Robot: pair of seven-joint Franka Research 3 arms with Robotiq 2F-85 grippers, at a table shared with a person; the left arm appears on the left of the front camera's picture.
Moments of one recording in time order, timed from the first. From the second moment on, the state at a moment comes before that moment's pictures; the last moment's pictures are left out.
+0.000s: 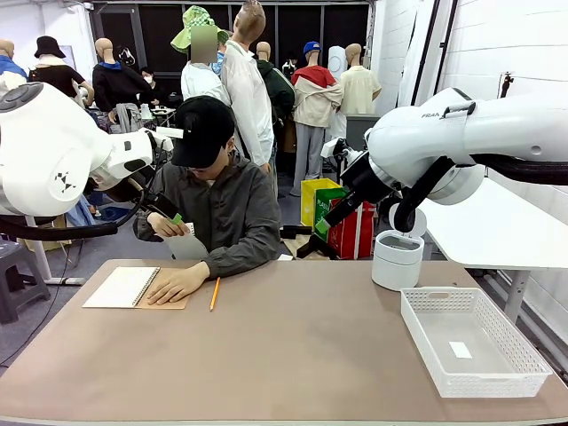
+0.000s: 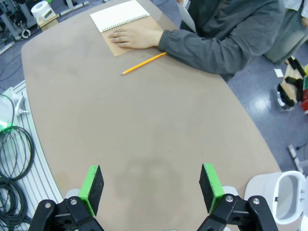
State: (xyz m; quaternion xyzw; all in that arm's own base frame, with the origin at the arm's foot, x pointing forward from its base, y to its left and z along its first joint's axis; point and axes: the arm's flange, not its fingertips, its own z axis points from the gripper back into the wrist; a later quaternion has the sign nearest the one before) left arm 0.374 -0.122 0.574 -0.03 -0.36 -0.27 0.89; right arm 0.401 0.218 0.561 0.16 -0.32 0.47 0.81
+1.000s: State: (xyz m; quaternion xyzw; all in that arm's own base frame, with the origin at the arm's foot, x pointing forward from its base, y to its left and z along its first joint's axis) left arm 0.374 -0.122 0.574 -0.03 -0.36 -0.27 0.89; right arm 0.401 0.218 0.561 0.16 -0.32 0.47 0.81
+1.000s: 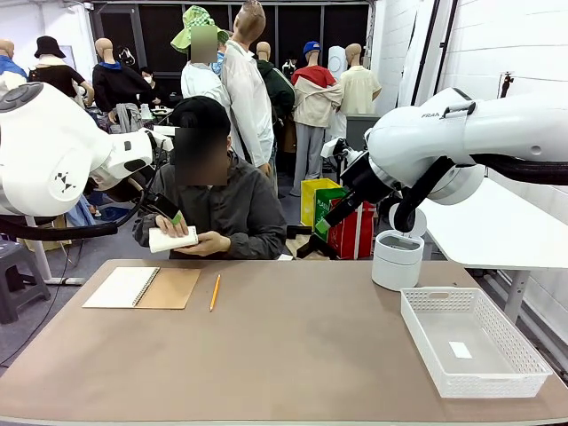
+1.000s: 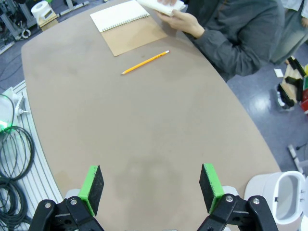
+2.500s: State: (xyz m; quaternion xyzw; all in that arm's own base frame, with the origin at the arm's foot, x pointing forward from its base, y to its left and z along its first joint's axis) left arm 0.374 -0.122 0.574 -0.03 -0.36 -0.27 0.89; right arm 0.401 0.218 0.561 0.16 -0.32 0.47 0.81
